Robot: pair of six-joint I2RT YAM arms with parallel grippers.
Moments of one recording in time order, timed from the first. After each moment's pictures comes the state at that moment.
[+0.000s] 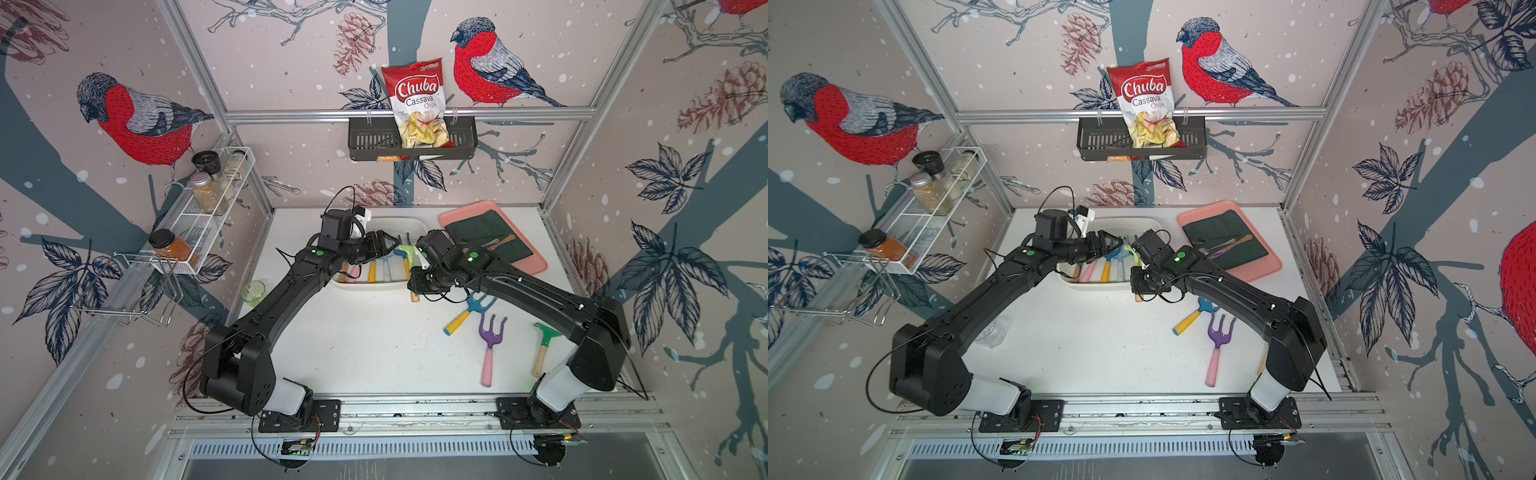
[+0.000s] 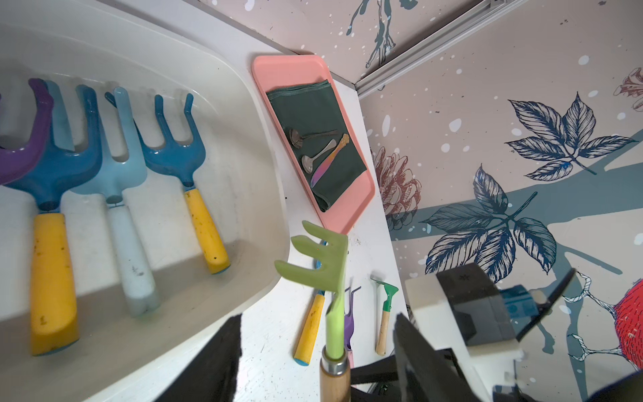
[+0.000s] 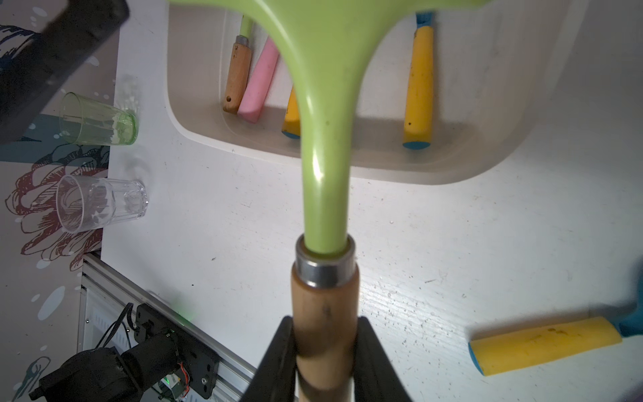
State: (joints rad) left arm -0.36 1.45 1.17 -0.30 0.58 -0.66; right arm 0.88 1.63 1.45 -0.81 -0.10 0.64
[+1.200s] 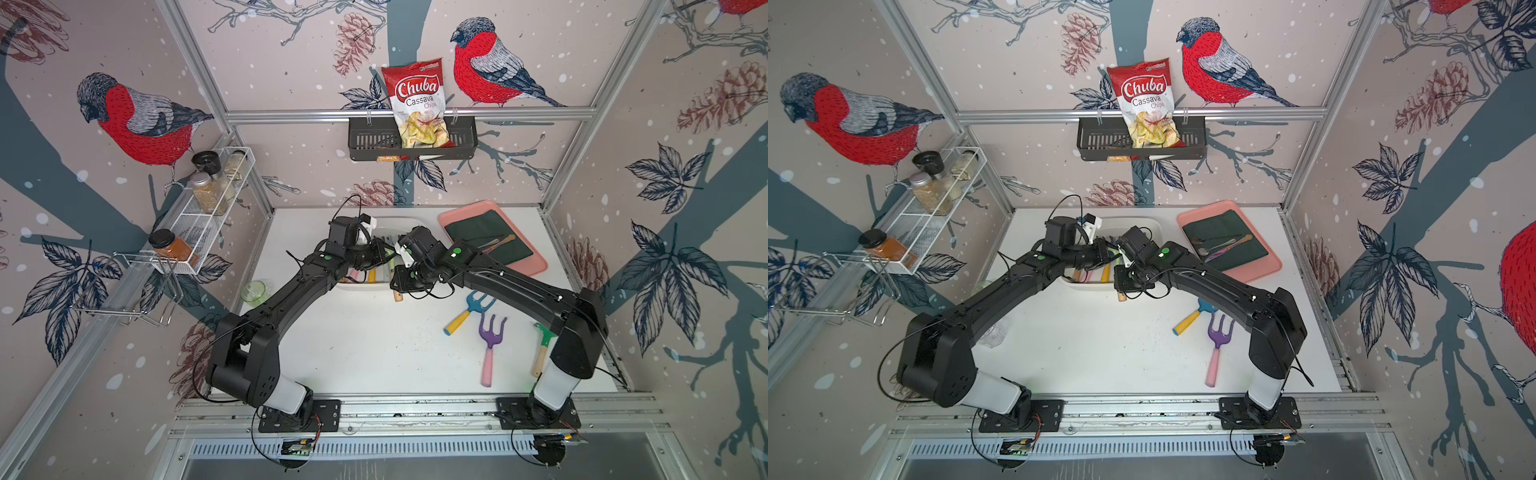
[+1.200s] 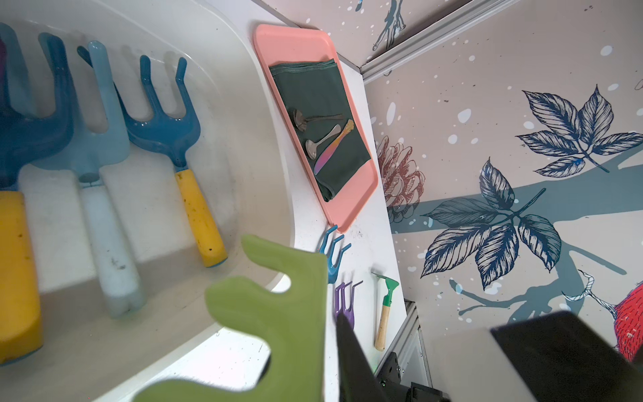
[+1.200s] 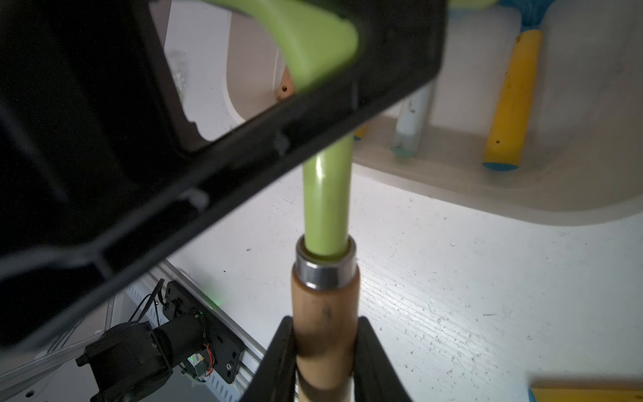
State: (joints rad) left arm -0.38 1.50 1.11 -0.20 0.59 -0.70; right arm 0.92 1.74 1.57 -0.79 -0.19 0.61
